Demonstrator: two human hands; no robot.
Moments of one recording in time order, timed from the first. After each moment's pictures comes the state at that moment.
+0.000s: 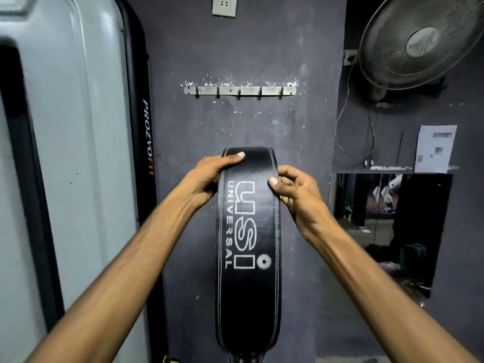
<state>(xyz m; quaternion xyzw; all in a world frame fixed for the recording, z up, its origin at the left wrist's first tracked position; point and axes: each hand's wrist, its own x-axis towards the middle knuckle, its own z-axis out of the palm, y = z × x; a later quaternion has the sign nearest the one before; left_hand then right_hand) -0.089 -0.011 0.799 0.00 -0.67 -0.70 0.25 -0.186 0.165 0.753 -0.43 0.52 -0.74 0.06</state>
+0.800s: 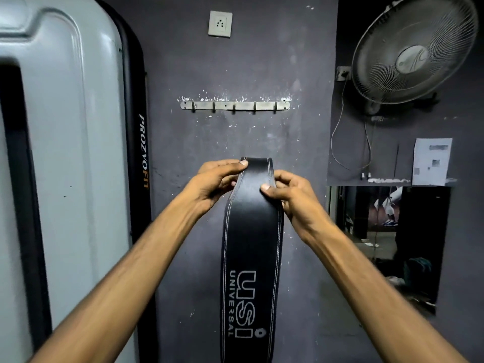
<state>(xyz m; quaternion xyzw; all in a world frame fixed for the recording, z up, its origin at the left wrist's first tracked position) -0.111 0.014 0.814 -0.02 -0.65 -0.70 0.29 -0.197 0.178 0.777 -0.44 0.54 -0.72 0.07</state>
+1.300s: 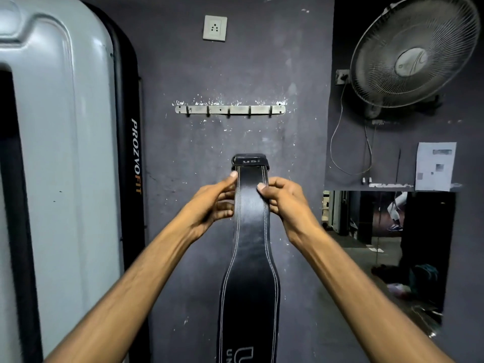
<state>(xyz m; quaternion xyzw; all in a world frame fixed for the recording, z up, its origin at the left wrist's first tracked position) -0.128 0.030 0.787 0.01 -0.69 -0.67 0.27 -0.217 0.178 0.785 -0.39 0.54 -0.74 0.06</state>
